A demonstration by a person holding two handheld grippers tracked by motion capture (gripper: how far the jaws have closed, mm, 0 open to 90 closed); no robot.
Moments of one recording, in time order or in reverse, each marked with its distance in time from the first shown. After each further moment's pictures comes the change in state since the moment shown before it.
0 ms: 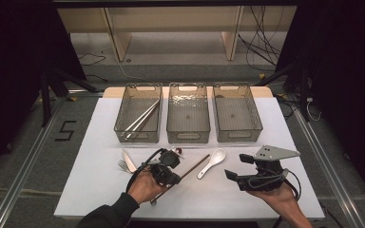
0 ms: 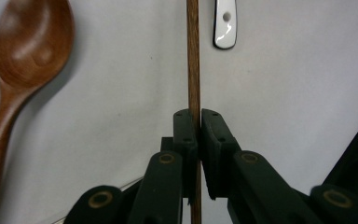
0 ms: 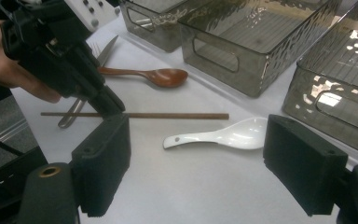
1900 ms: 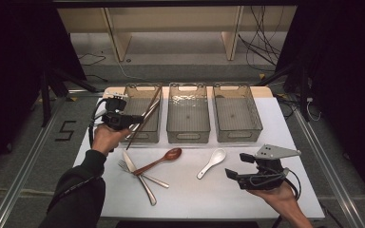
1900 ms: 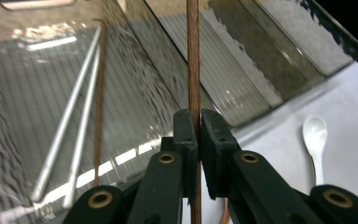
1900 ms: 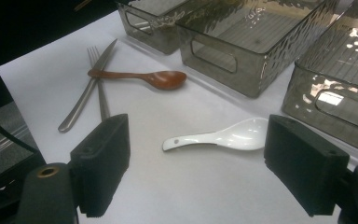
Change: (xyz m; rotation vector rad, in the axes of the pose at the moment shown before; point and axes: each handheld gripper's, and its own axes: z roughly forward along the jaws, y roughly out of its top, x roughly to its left) left arm 0.154 0.023 -0.110 -0.441 0.087 -0.298; right arm -0.003 0.000 0.001 -0.009 0.006 0.021
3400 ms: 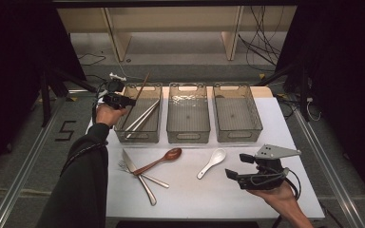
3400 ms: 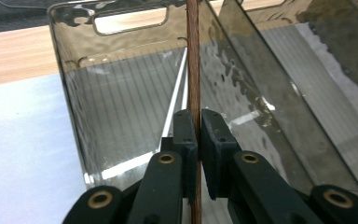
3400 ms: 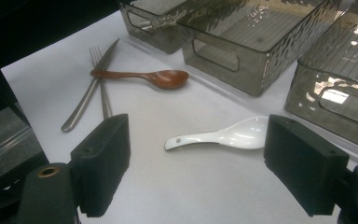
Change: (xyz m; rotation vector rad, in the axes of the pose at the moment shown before) left arm 0.067 0.045 0.050 0.049 0.185 -0.018; right arm -0.002 -0.001 0.000 0.004 0.012 0.010
